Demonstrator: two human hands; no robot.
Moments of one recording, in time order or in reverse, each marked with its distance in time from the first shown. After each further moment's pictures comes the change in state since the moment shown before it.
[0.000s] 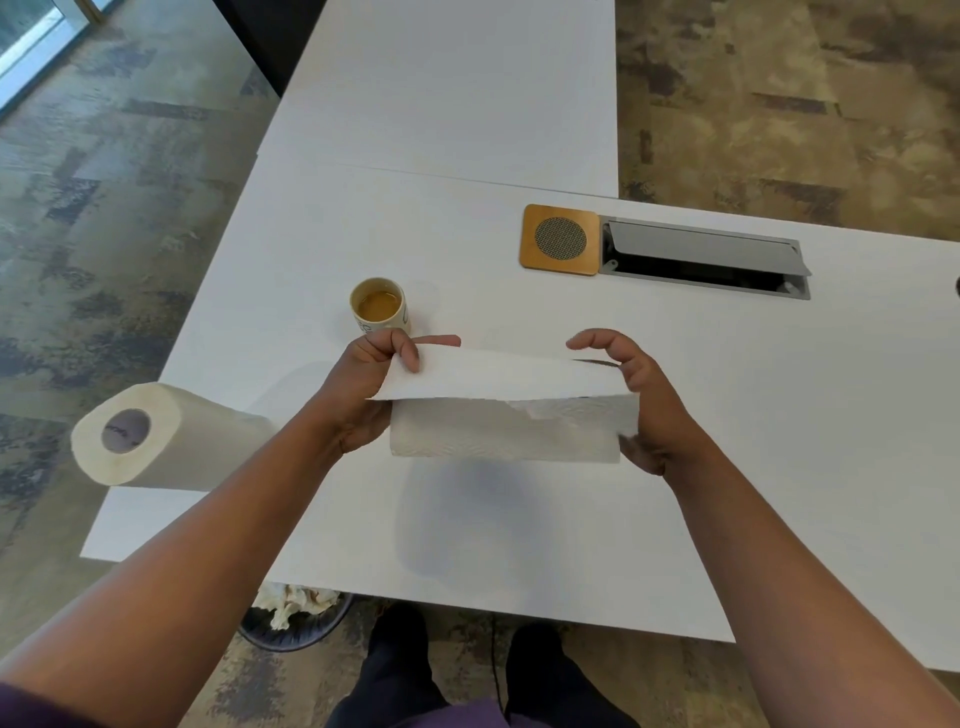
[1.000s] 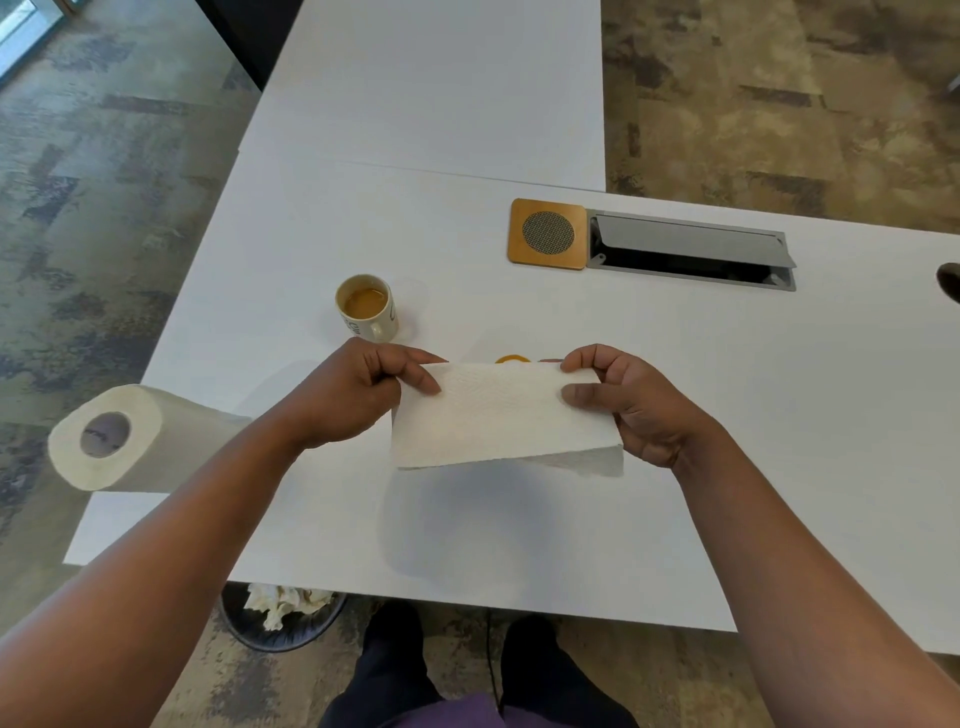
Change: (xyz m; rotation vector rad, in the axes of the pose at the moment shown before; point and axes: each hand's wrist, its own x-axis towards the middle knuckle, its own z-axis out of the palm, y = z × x) left_hand -0.008 0.013 -0.005 0.756 -0.133 0.097; right_hand 0.005 0.003 -0.025 0.060 -0.093 0.254
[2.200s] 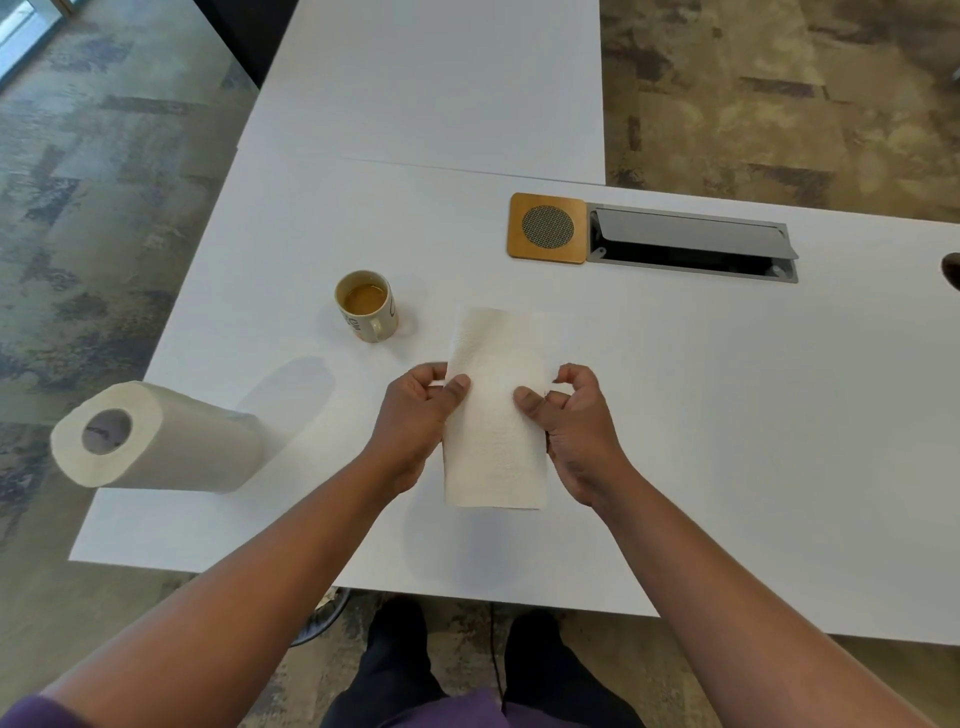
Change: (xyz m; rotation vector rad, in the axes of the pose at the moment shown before) left_hand 0.014 -0.012 0.087 -0.522 0.377 -0.395; right_hand 0.008 0.057 0.063 0.106 0.364 -0.116
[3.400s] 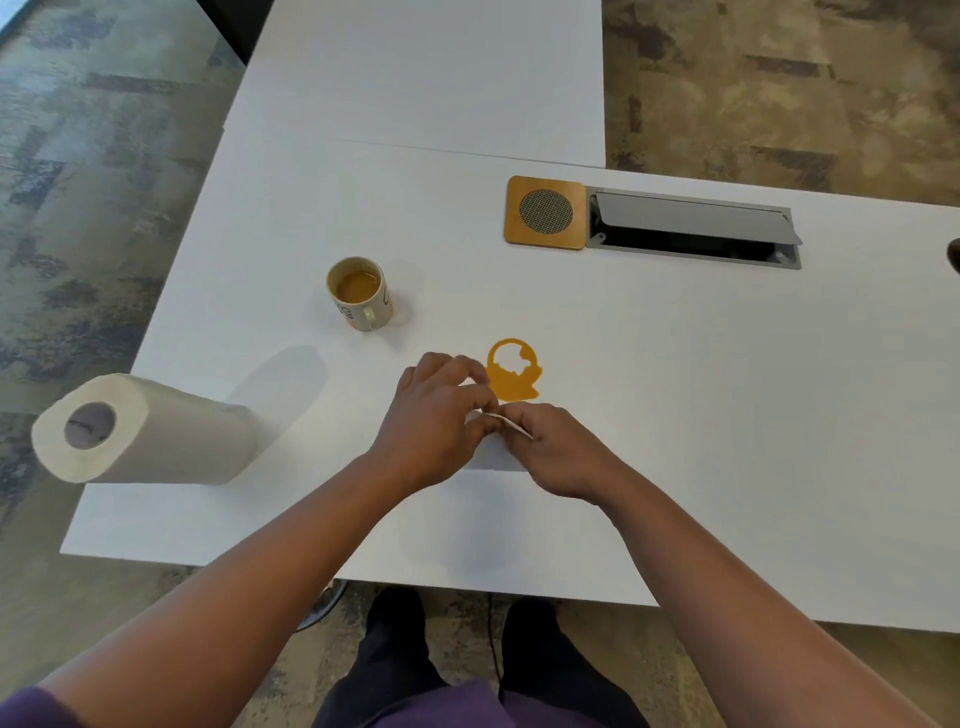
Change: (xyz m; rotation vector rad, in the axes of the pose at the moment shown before) left_hand -0.011 0.000 0.008 1.148 -0.078 0.743; right_hand -0.009 -0.006 -0.003 -0.996 -0.336 -0.023
